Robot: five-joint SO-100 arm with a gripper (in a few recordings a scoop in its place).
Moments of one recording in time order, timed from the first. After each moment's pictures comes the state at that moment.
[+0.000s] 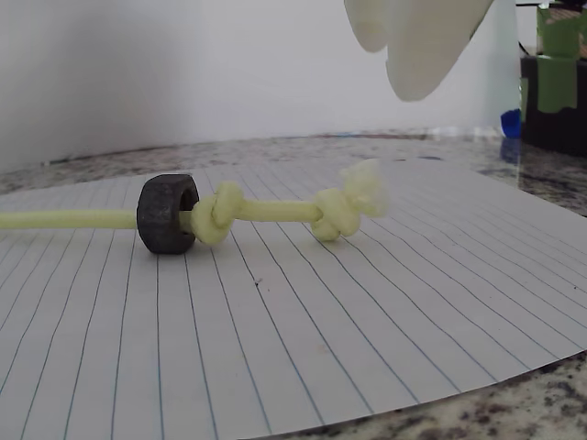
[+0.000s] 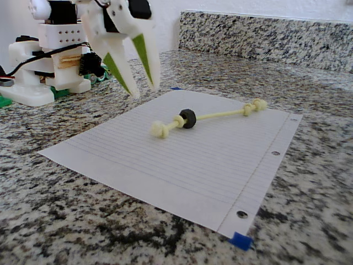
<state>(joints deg) 11.2 134.2 148.8 46.5 -79.3</state>
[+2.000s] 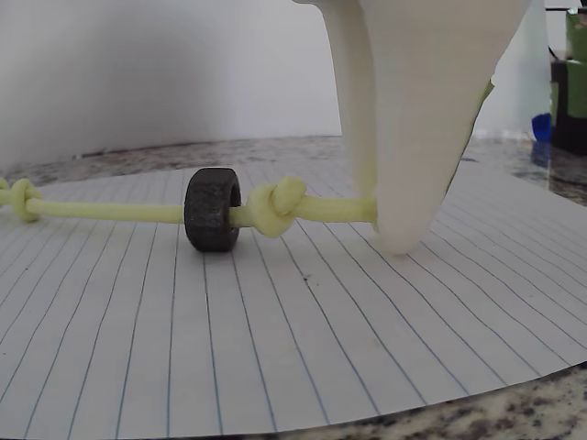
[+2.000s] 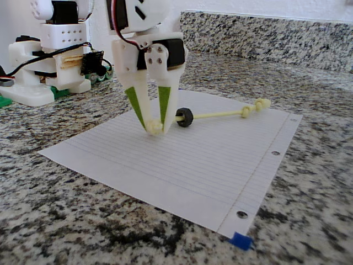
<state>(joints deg) 8.2 97.8 128.7 47.5 -79.7</state>
